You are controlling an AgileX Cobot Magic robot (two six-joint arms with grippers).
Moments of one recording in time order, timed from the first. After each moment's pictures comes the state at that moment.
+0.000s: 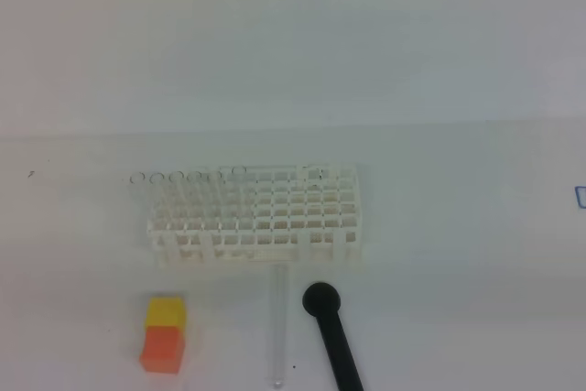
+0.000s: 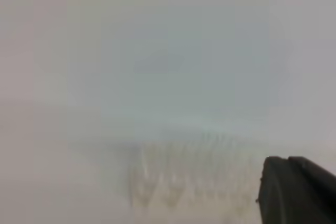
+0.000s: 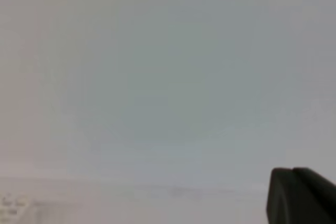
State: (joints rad) left arm -0.13 0.15 -0.42 -0.14 0.45 -0.07; right arm 0.09 0.06 -0.25 -0.08 0.20 0.02
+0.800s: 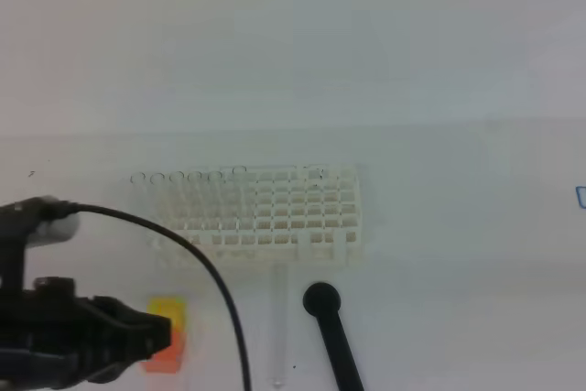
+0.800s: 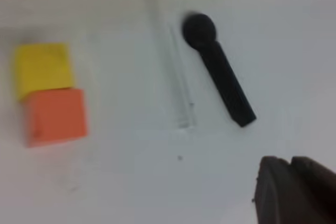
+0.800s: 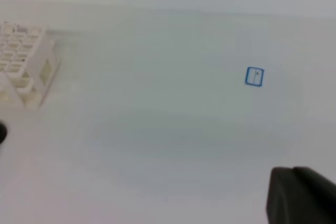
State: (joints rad) left arm -0.24 0.93 -0.62 -0.57 0.74 0.36; right arm 0.09 0.44 -0.57 0.03 0.68 -0.06
